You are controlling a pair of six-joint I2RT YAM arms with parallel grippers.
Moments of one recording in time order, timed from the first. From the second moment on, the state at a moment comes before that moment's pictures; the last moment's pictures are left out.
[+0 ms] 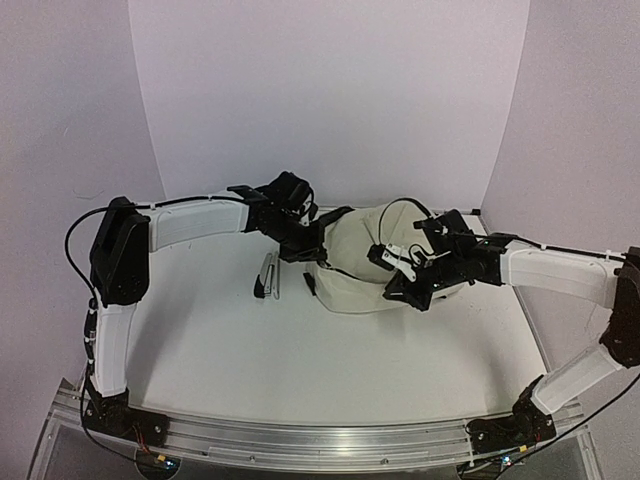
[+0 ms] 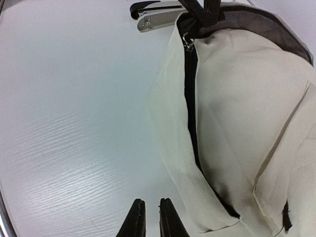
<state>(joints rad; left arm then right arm) -0.77 2.11 1.81 -0.56 0.26 -0.72 0.64 1.45 0.99 -0.42 -0.26 -0.52</state>
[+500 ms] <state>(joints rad) -0.76 2.09 1.76 -0.51 0.31 -0.71 0.69 1.73 1.20 -0.37 -0.23 -0.52</state>
